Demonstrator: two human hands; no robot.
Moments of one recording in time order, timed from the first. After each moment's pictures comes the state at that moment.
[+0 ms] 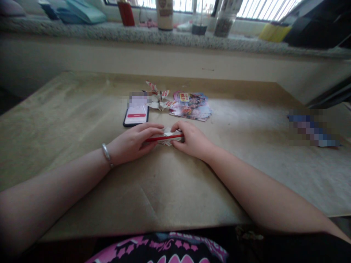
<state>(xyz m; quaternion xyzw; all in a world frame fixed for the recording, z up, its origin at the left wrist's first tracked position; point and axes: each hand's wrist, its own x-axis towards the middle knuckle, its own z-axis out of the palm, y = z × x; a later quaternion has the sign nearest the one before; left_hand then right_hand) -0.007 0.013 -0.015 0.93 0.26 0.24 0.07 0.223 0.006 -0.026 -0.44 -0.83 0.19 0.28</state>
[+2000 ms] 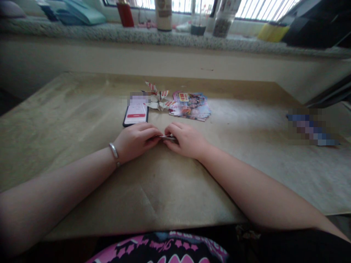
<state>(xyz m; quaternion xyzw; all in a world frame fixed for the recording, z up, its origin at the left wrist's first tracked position) 0.000 0.018 -0.019 0.92 0.29 0.24 -0.05 0.212 0.004 -0.017 -0.36 -0.89 0.08 0.26</state>
